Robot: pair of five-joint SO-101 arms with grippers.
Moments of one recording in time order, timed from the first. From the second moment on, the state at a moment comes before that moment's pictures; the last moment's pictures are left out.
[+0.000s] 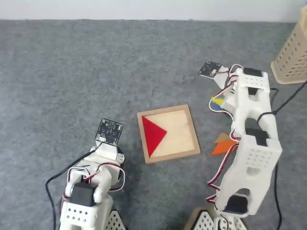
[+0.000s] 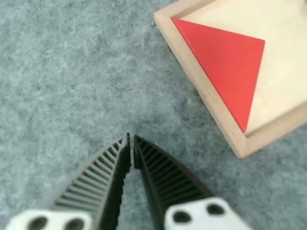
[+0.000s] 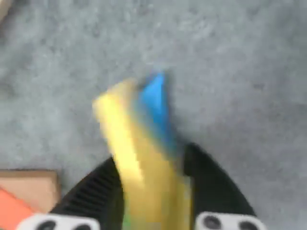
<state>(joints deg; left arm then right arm) 4.8 -103.4 97.5 72.0 -0.7 5.4 33.5 -9.7 70.2 64.8</state>
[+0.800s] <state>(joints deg) 4.8 -103.4 97.5 72.0 -0.7 -4.1 6.8 -9.6 84.7 41.6</state>
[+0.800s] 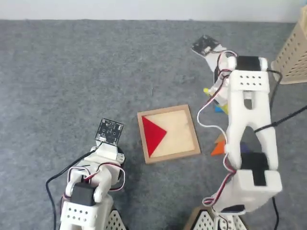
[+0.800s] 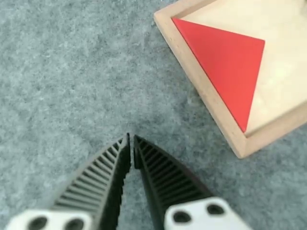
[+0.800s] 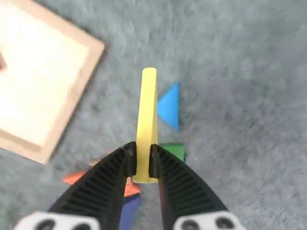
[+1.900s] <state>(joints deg) 4.8 -103.4 97.5 72.0 -0.7 -29.5 -5.1 31.5 48.4 40.8</state>
